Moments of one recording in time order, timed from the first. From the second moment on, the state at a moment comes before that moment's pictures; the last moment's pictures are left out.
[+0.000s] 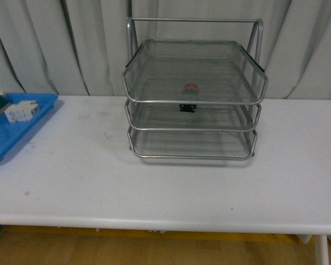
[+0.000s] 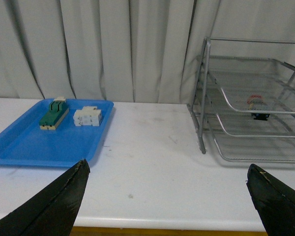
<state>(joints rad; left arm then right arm) 0.00 0.01 0.01 0.00 0.00 -0.01 0.00 0.18 0.01 0.18 0.00 0.01</state>
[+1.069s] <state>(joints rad) 0.00 0.01 0.01 0.00 0.00 -0.01 0.00 0.00 0.01 0.00 0.00 0.01</state>
